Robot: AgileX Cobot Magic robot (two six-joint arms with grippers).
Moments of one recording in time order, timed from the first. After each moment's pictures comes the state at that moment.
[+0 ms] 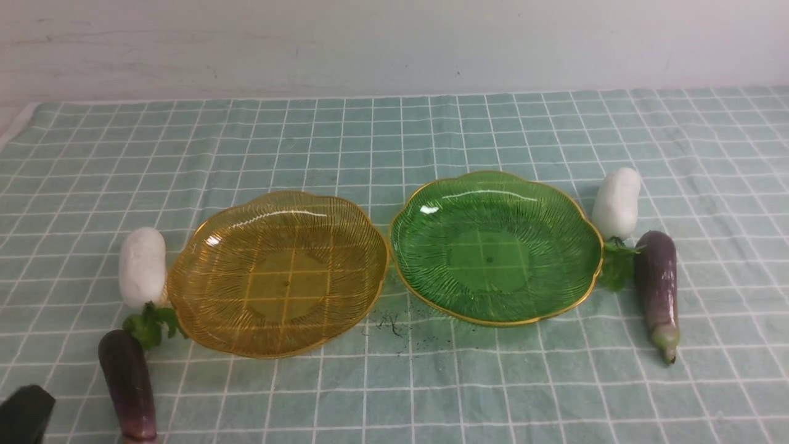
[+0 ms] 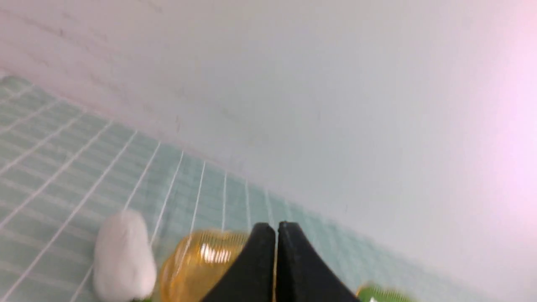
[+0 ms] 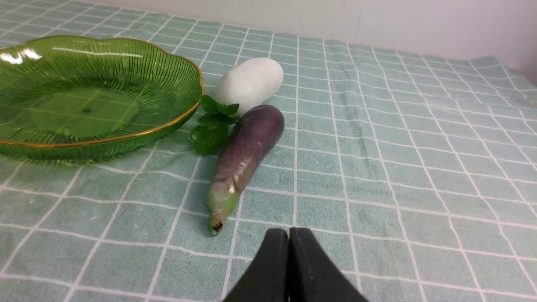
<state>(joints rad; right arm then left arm) -0.02 -0.02 0.02 0.06 0.40 -0.21 -0.09 -0.01 0.03 -0.46 -0.12 -0.05</state>
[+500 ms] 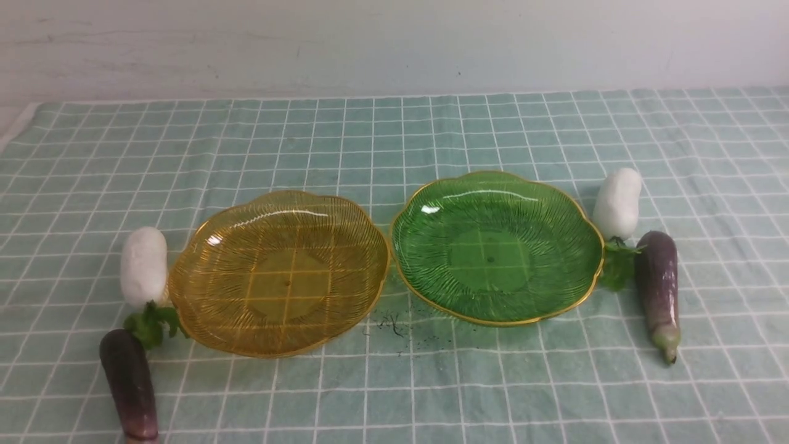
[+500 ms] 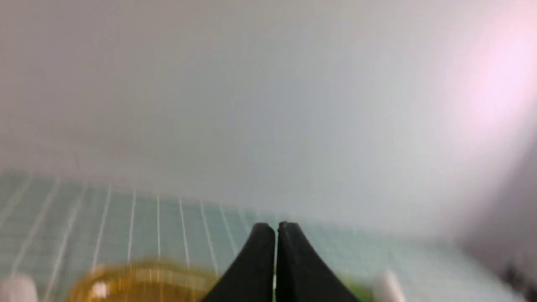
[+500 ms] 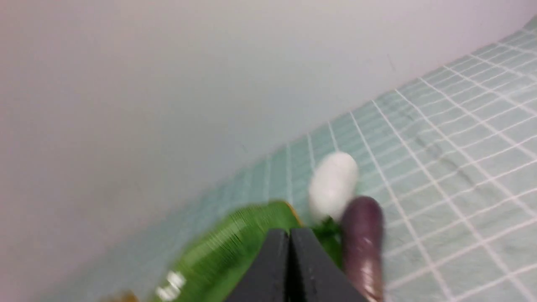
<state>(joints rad) -0.02 -0.02 0.03 0.63 0.14 -0.04 -0.08 0.31 -0.59 -0.52 0.40 0.10</state>
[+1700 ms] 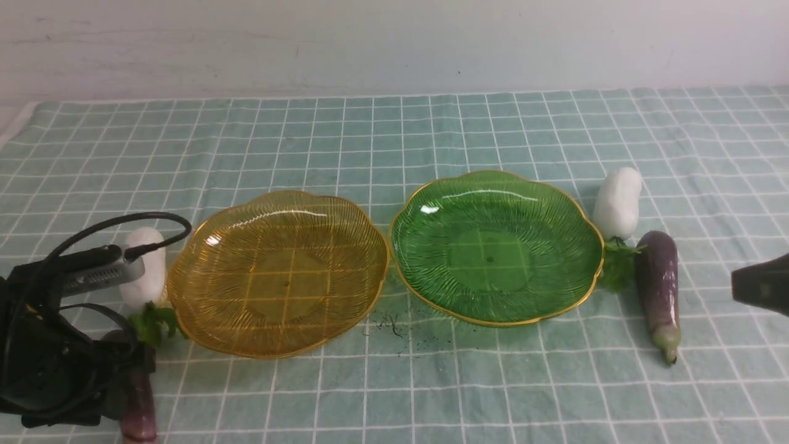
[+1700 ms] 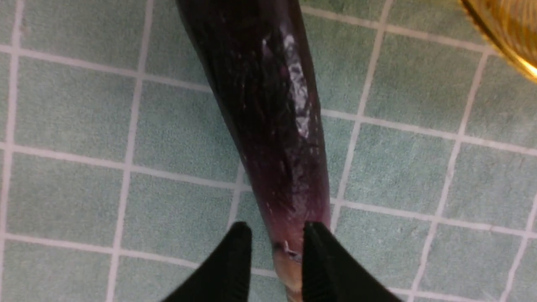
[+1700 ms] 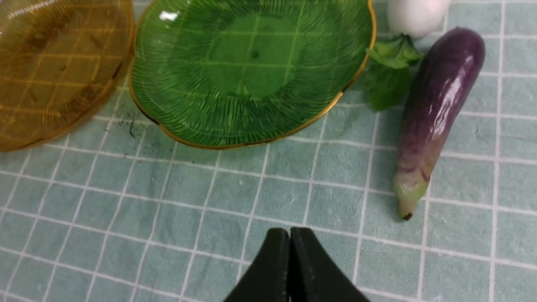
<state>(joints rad) -0.02 1.00 -0.80 0.52 0.91 -0.39 0.08 1.41 -0.72 -0.13 0.77 -0.07</state>
